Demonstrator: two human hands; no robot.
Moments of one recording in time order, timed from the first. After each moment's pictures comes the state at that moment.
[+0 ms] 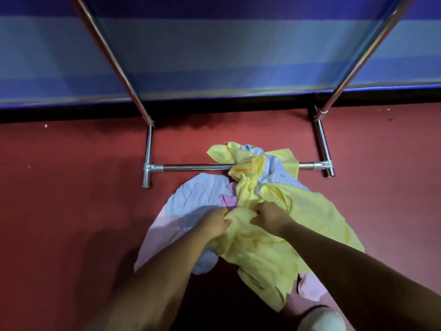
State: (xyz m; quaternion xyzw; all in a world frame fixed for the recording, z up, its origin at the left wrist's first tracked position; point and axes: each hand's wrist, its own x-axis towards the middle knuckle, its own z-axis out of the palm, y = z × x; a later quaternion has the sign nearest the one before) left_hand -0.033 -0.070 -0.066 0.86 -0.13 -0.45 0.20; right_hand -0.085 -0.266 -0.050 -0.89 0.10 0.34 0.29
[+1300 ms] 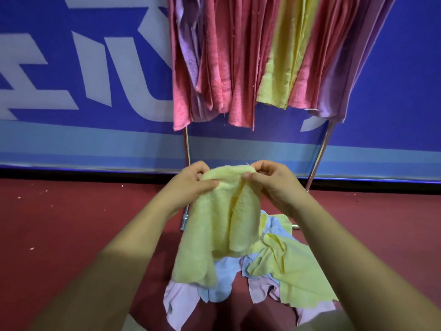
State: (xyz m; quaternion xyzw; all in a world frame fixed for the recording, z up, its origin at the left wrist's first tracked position) left_hand -0.086 0.044 0.351 0.76 -0.16 -0.17 0.61; right_hand -0.136 -0.178 0.352 -0.68 0.03 0.01 0.73
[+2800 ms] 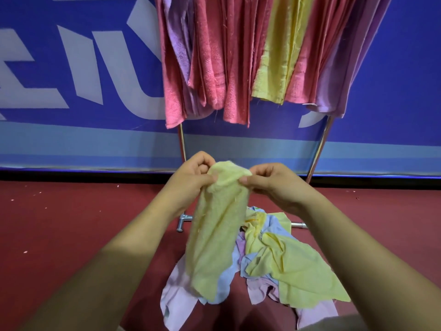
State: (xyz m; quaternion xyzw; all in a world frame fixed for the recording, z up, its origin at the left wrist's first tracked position) left_hand -0.088 0.019 0.351 0.67 -0.17 -0.17 0.71; right_hand -0.138 -0.193 0.355 -0.72 -0.03 0.09 0.69
